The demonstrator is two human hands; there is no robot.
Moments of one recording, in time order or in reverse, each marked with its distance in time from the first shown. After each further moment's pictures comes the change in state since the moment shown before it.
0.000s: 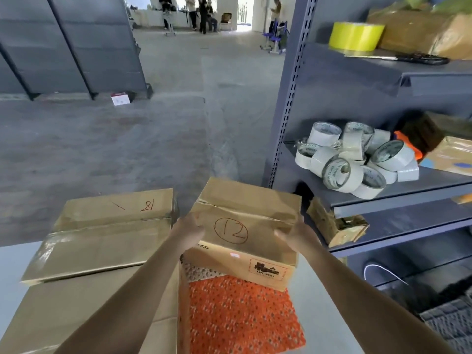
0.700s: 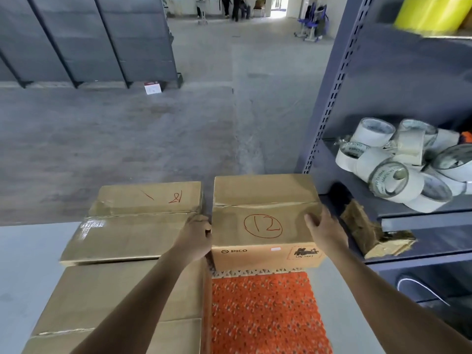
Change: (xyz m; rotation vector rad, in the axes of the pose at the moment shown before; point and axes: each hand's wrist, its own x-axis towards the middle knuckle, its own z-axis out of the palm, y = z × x) left_hand -0.004 -0.058 0.003 0.103 0.177 0.151; right_hand 0.045 -0.009 0.022 0.030 0.200 -0.162
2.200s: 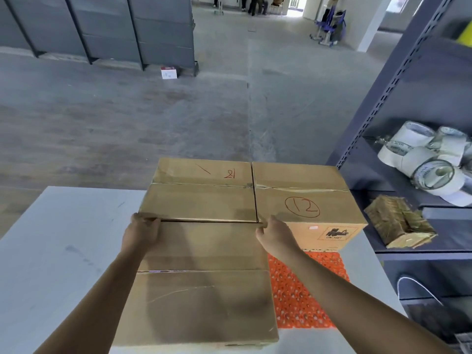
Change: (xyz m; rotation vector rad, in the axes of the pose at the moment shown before) left_hand -0.122 -0.216 -0.083 -0.359 0.300 -0.706; right_hand -0.193 -0.188 0.089 -0.101 -0.254 -0.302
